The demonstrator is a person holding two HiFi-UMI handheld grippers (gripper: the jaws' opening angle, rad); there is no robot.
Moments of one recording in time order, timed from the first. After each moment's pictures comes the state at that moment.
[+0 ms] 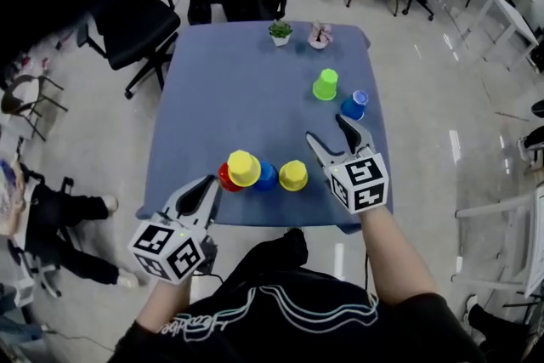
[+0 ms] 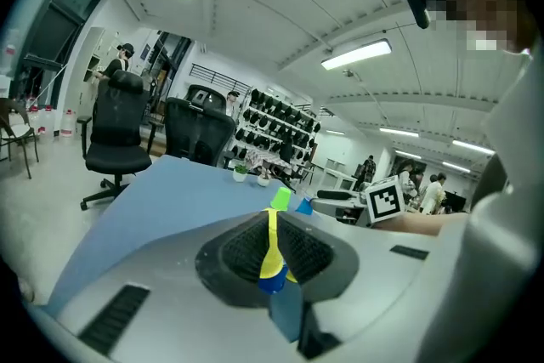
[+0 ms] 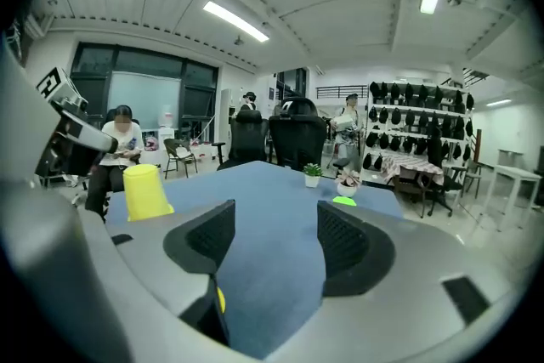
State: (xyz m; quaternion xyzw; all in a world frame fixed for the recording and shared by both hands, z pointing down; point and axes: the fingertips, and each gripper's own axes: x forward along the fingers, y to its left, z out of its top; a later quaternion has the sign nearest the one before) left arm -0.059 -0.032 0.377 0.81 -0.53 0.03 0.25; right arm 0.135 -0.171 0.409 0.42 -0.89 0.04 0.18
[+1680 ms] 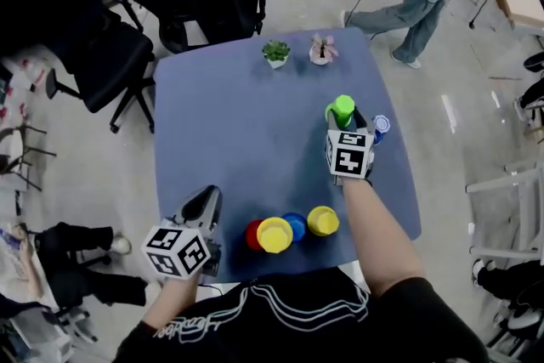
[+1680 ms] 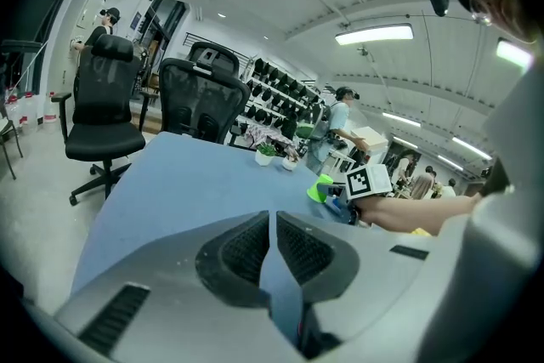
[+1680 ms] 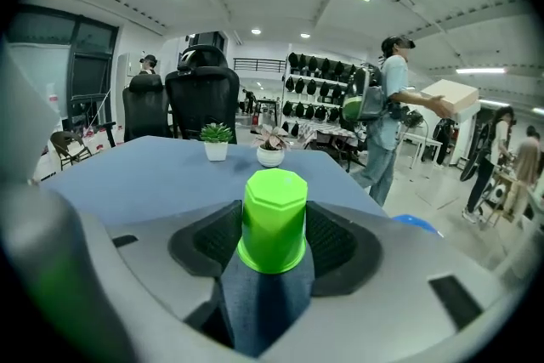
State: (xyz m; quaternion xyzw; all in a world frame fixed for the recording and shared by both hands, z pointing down) left arm -0.138 -0.193 0.461 0.81 -0.49 0.10 0.31; right arm 0.172 -0.365 0.512 0.67 -0.69 0.14 0.23
